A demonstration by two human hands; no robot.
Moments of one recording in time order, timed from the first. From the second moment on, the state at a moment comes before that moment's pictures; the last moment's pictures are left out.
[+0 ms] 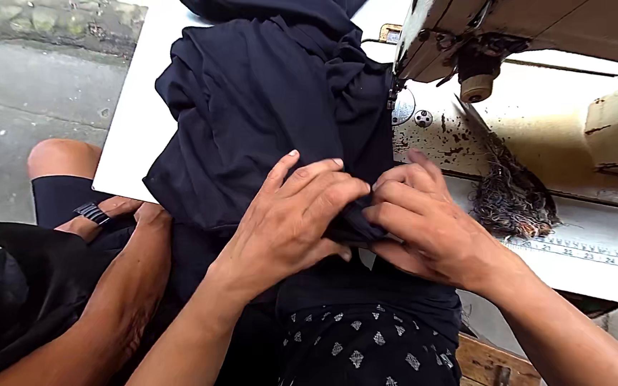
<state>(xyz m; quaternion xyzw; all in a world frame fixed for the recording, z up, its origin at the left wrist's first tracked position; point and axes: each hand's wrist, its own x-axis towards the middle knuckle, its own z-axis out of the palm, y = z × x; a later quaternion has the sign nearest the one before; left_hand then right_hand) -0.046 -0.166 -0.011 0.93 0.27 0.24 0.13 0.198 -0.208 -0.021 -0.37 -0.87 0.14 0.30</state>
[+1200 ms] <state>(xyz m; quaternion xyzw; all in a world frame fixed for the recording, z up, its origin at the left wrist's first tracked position) 0.006 -0.077 -0.059 0.95 0.12 0.26 0.16 0.178 -0.226 -0.033 -0.75 -0.60 0.08 0.27</state>
